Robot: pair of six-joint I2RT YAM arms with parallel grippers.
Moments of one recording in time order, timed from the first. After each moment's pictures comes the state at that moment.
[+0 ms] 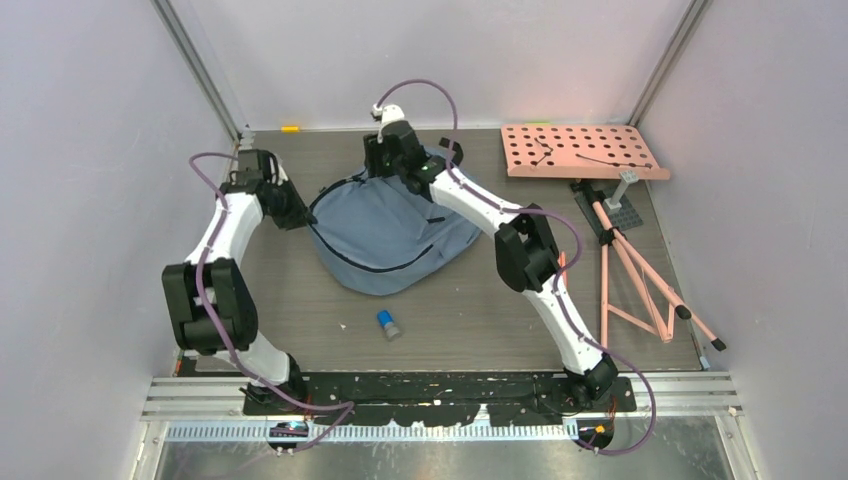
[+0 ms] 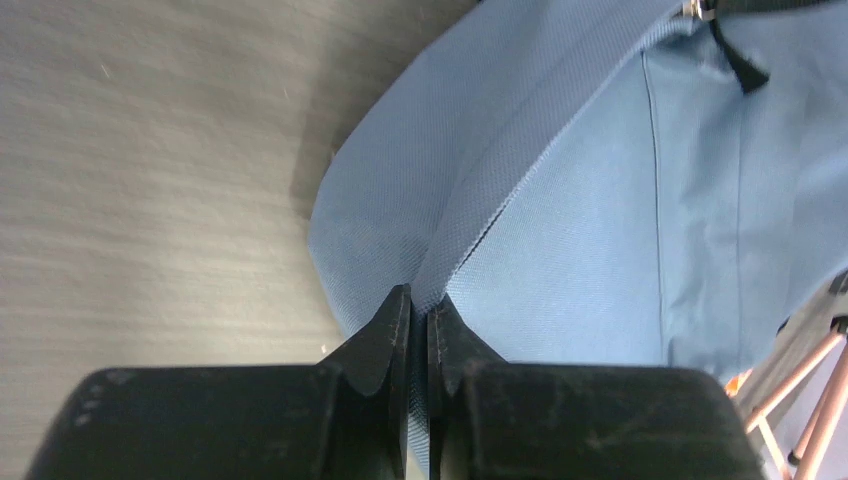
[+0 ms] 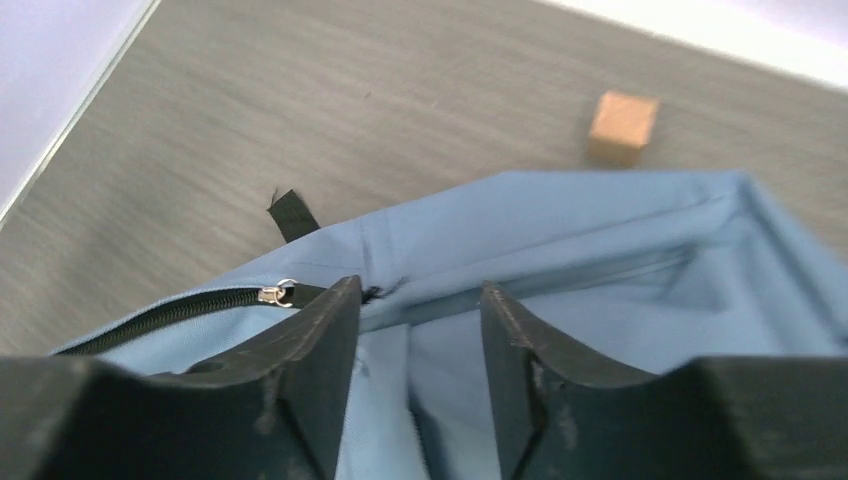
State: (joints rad) left arm 0.10 1.55 1.20 -0.64 0.27 -0.42; right arm 0.73 2.45 2.23 -0.18 0.11 0.26
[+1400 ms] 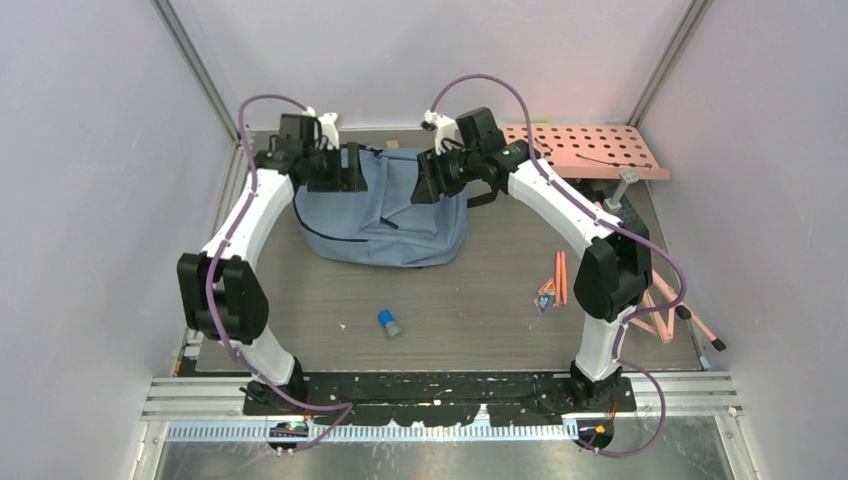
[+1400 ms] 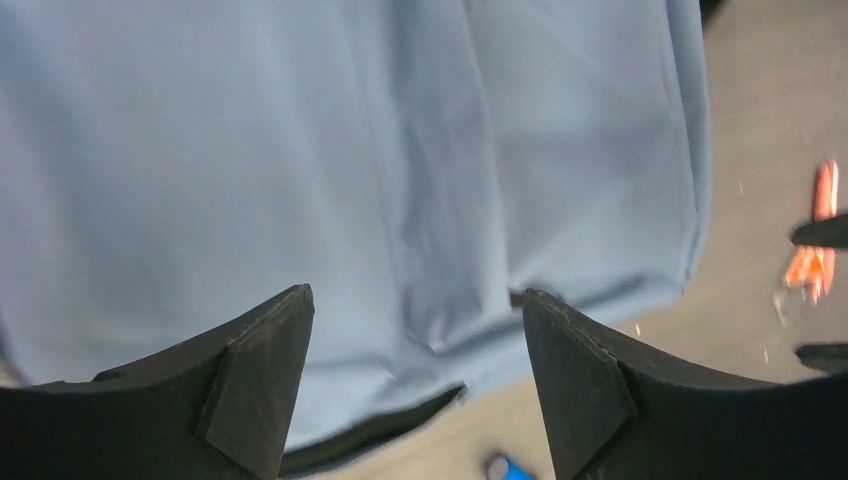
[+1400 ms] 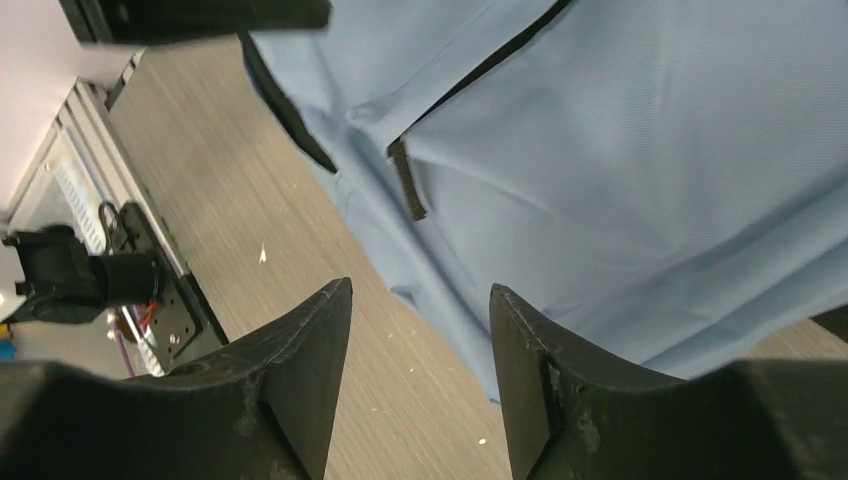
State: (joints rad) left arm -0.12 1.70 1.57 -0.68 0.27 -0.13; right arm 0.53 1.87 1.75 -0.58 -0.52 0.12
